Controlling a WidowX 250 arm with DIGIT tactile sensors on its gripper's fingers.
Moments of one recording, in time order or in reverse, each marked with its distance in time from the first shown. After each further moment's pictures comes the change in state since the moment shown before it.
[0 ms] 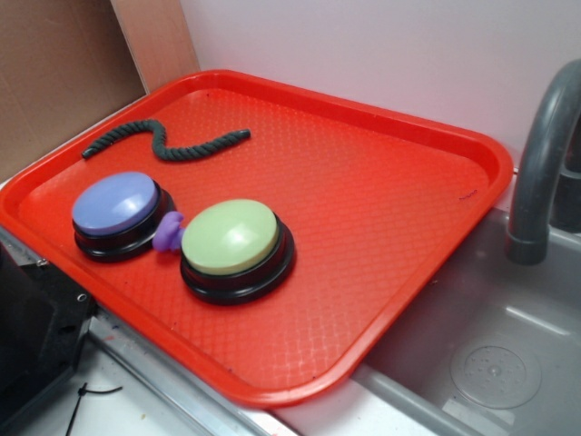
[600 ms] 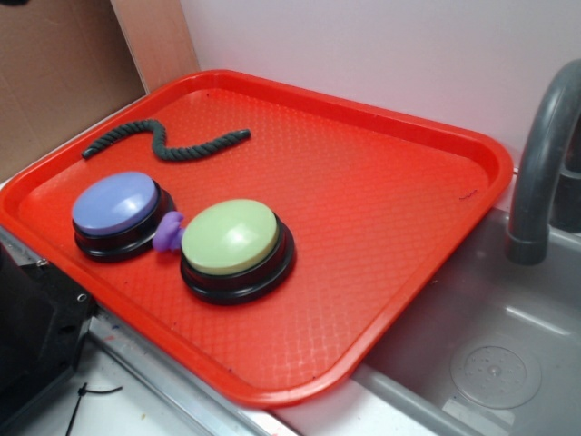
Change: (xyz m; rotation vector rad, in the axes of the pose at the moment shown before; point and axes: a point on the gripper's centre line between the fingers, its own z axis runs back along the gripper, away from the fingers) arm 0.003 0.004 -0.012 0.015 -0.015 -0.029
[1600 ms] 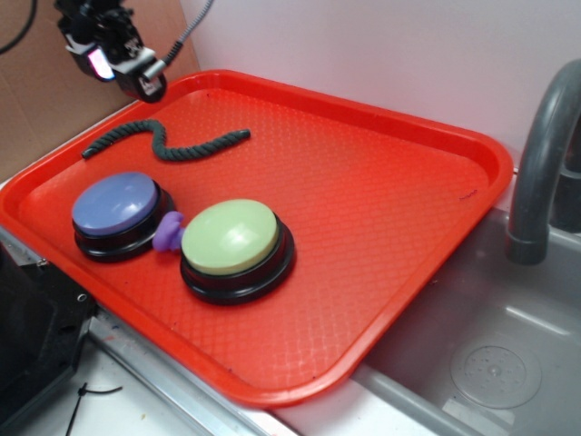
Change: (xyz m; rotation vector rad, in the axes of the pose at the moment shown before) arm 0.077 0.092 -0.144 0.023 -0.016 0.031
